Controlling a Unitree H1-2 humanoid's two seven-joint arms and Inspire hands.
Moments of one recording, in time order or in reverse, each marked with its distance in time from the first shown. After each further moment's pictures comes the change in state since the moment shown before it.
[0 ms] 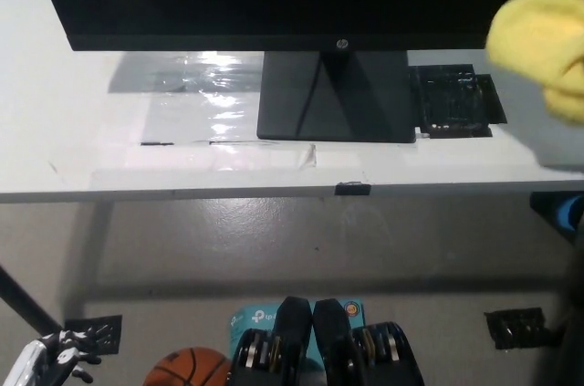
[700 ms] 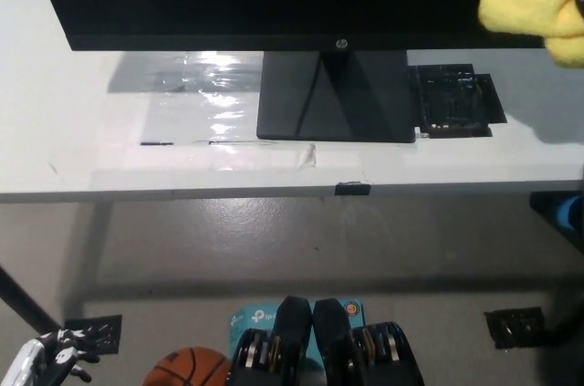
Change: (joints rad) left_arm 0.010 0.002 0.004 -0.027 0.000 0.004 0.000; right_arm -0.092 -0.151 0.311 0.112 -0.112 0.029 -0.059
